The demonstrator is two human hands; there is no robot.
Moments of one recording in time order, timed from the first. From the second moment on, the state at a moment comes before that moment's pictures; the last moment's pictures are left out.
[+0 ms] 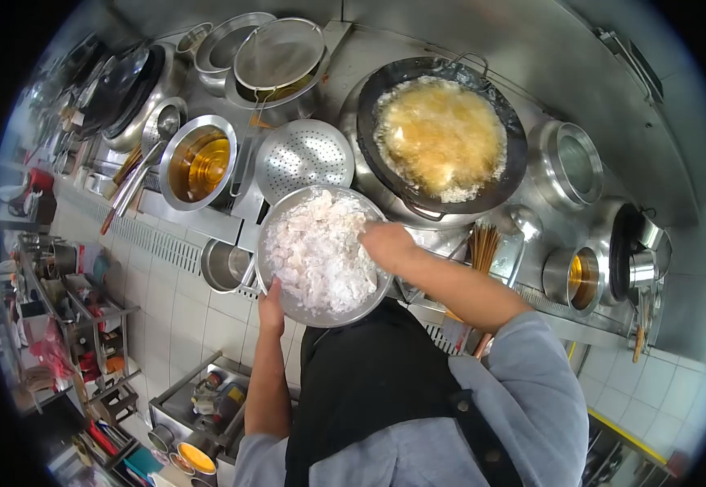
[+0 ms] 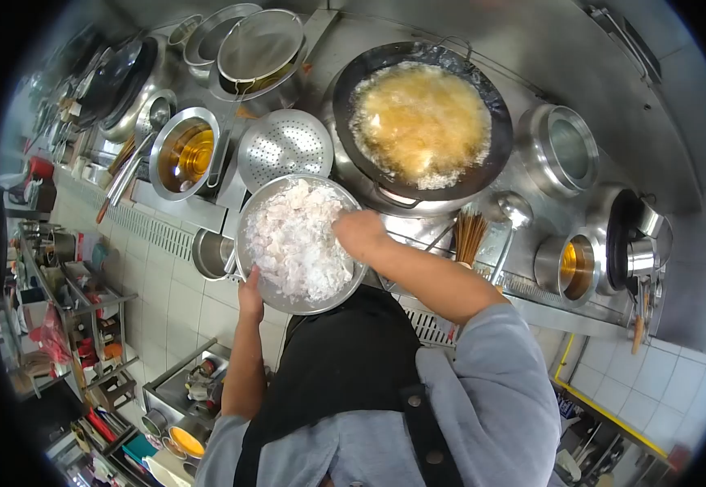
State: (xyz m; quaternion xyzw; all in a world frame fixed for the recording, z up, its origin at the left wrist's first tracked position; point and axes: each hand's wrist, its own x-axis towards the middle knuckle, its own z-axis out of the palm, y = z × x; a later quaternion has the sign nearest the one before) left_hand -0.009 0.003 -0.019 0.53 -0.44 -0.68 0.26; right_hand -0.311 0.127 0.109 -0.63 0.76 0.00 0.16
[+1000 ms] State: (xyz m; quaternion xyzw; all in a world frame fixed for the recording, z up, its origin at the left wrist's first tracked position) left_hand -0.007 0.002 -0.039 0.52 -0.42 -0.68 0.30; right_hand -0.513 0.208 0.183 -0.32 0.89 -0.31 -0.09
